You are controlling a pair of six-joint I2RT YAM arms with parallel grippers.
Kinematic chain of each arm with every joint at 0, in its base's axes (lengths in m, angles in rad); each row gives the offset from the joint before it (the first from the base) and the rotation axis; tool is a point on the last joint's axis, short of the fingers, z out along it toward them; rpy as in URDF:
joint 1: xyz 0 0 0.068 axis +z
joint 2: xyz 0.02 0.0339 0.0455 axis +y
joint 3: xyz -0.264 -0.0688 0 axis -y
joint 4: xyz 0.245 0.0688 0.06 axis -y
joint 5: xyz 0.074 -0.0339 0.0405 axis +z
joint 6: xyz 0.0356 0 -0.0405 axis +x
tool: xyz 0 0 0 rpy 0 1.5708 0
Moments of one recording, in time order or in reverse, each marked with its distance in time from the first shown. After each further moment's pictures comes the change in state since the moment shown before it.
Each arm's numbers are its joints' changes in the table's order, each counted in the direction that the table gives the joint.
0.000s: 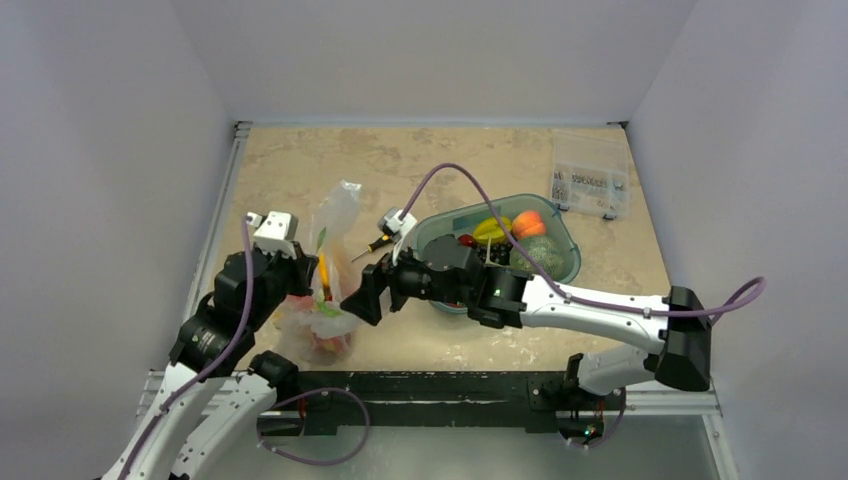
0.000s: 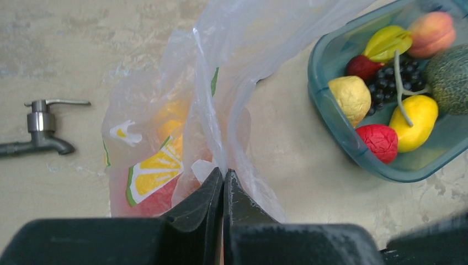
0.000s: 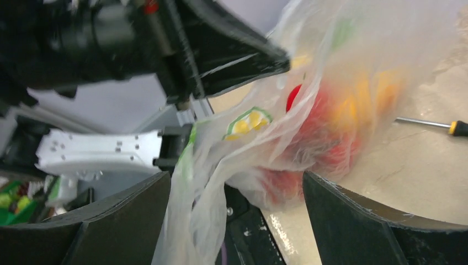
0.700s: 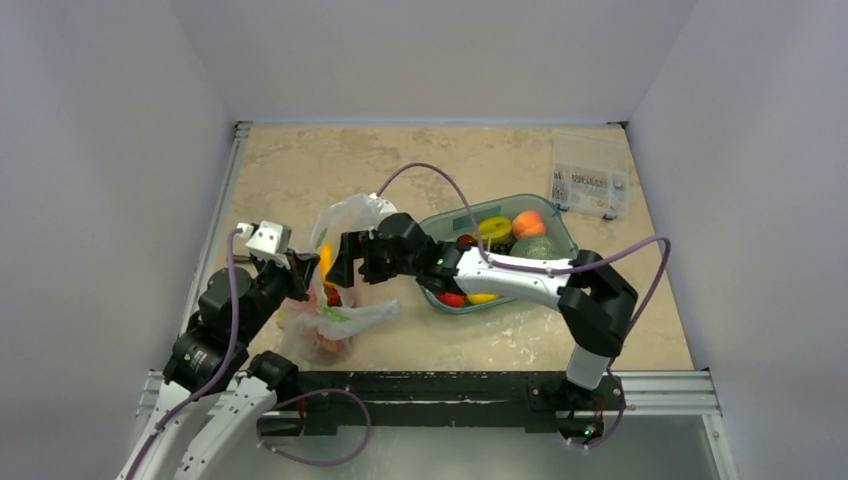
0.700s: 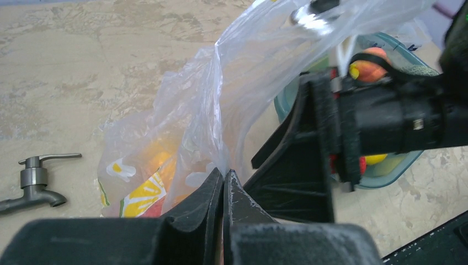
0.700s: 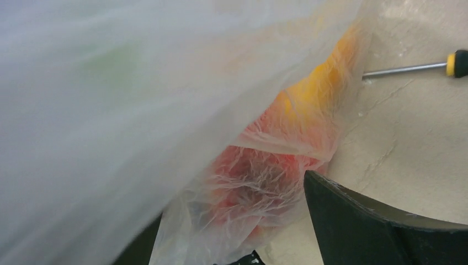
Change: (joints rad) left arm 0.000 -0.134 -0.050 0.099 -0.075 0.060; right arm -0.179 0.367 0.147 0.006 0.049 0.285
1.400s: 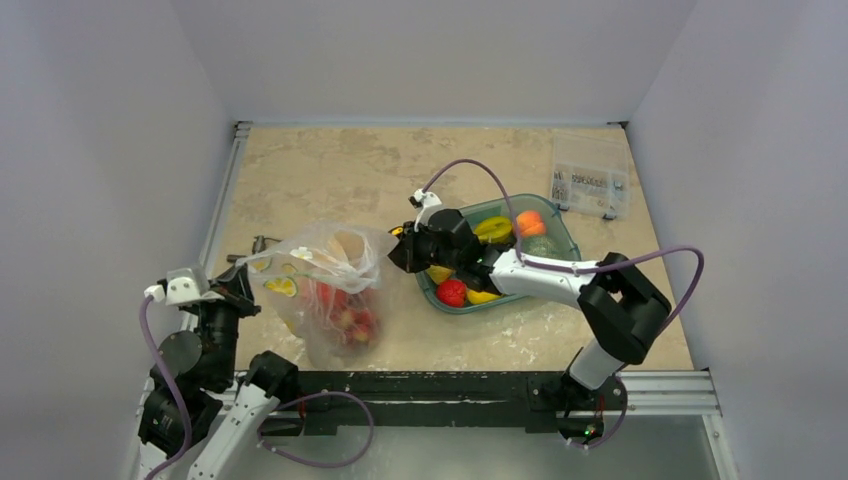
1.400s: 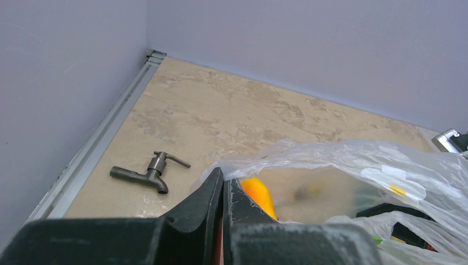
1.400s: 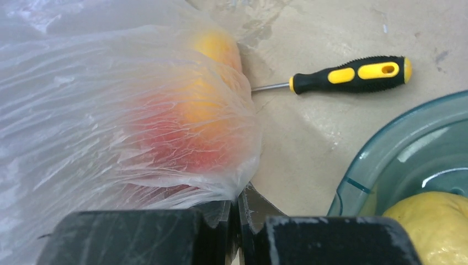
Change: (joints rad) left arm 0.000 -0.352 -0.013 -0.061 0.513 -0.043; right arm -0.180 -0.106 -0.292 0.182 0.007 -0.177
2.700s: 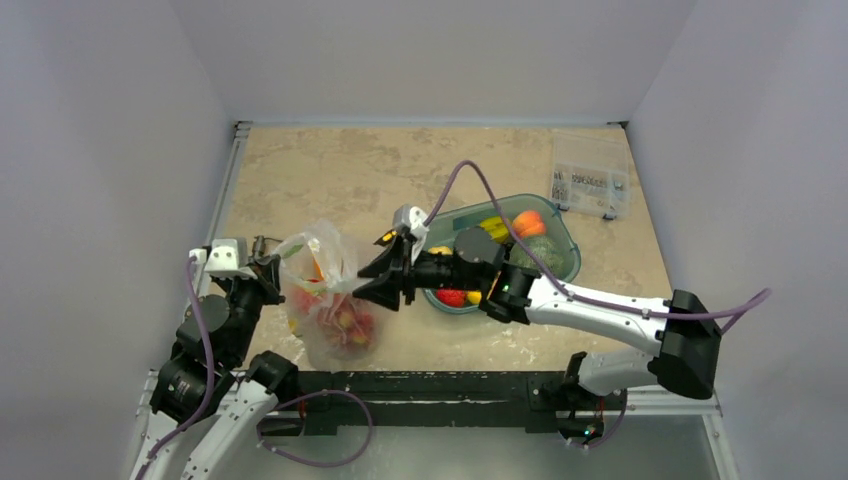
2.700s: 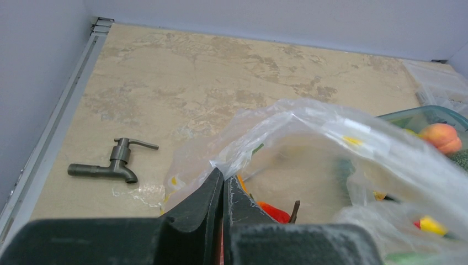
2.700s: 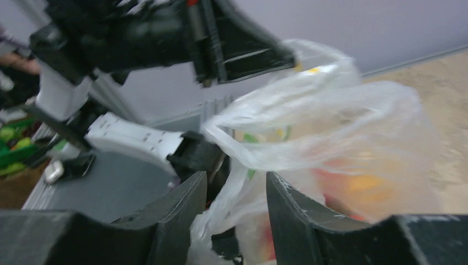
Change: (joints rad) left arm 0.000 0.172 -0.003 0.016 -0.182 0.006; right arm 0.169 -0.324 0.003 0.164 0.304 -0.314
